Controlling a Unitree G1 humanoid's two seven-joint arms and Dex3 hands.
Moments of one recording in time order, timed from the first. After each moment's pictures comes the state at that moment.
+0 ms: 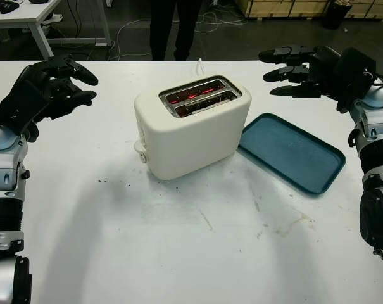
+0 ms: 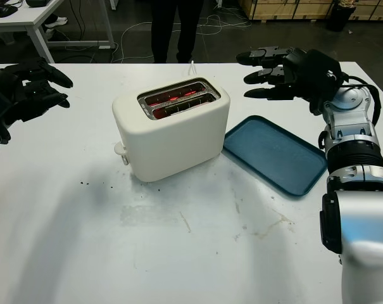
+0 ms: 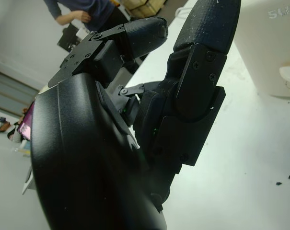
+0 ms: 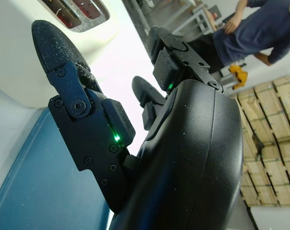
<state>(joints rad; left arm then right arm) -0.54 0.60 0.18 0.30 -0.07 -0.05 -0.38 -1.00 -0.57 -0.02 1.02 -0.01 -0.25 0.70</state>
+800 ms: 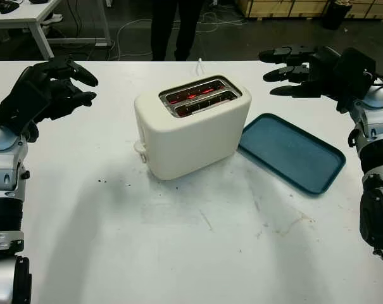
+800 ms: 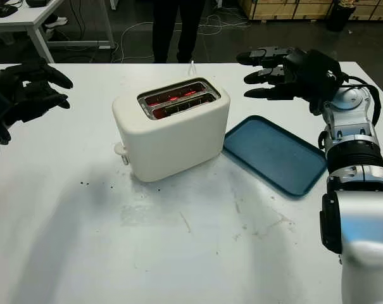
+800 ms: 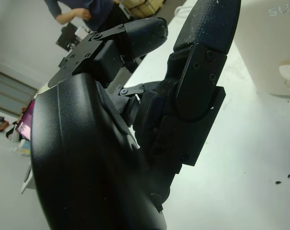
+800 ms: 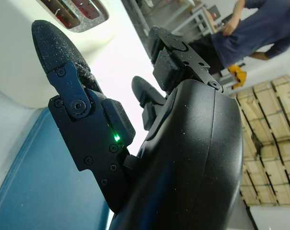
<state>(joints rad) -0.54 0.60 0.18 0.31 -0.07 -0.05 -0.38 -1.00 -0.57 -0.02 1.02 -0.01 -0.25 0.69</state>
